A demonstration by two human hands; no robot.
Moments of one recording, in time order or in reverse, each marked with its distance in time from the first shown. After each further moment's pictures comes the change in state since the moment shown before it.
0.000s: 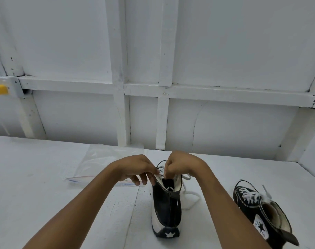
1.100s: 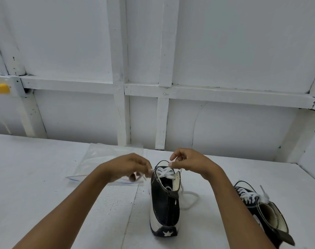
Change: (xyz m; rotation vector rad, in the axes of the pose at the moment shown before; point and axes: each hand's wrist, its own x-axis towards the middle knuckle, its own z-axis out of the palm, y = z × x) left_hand -0.015 -0.020 -0.010 -0.047 0.021 0.233; right_hand -0.013 0.041 -0.010 0.449 0.134 -0.124
